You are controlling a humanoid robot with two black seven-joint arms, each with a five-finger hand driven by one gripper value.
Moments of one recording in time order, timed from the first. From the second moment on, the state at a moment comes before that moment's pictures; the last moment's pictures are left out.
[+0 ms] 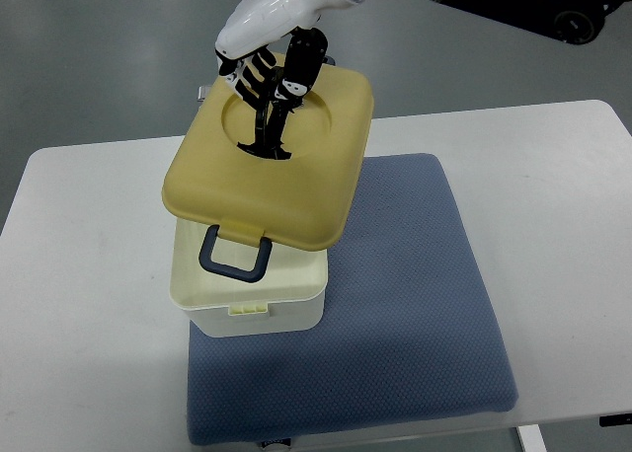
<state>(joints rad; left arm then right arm) -0.01 0.00 -0.02 -0.27 0.01 -0.08 -0.02 1.93 -0.26 -0.18 0.99 -1.36 0.51 0.48</state>
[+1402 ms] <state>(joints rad) -0.01 0.00 -0.02 -0.27 0.01 -0.08 -0.02 1.78 -0.47 -0.69 0.98 -1.57 0.17 0.61</state>
